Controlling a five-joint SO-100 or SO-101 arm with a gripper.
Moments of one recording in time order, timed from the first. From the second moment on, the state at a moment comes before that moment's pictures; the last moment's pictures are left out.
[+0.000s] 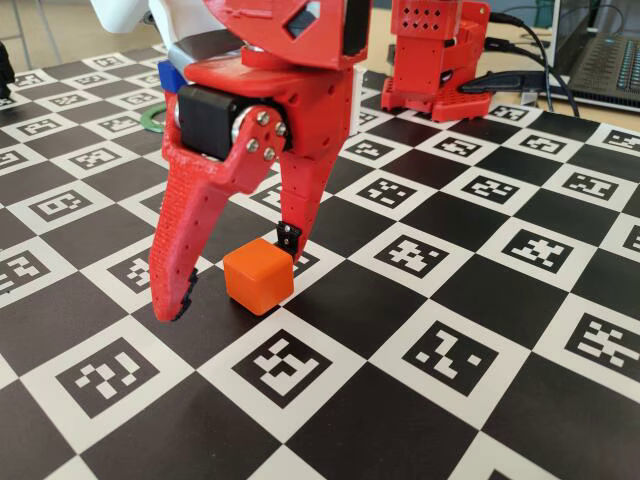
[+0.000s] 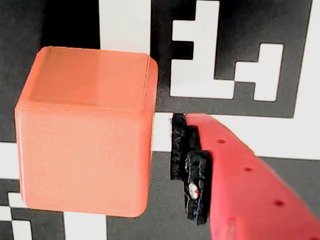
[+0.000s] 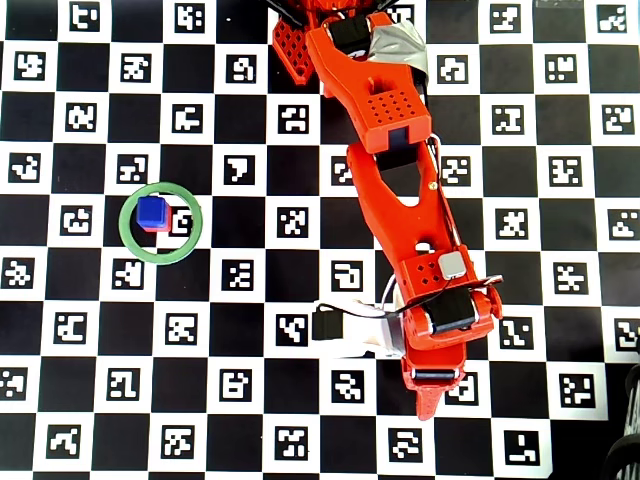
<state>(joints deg) -14.1 29.7 22.4 88.9 13.8</state>
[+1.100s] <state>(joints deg) -13.8 30.1 24.3 90.3 9.8</state>
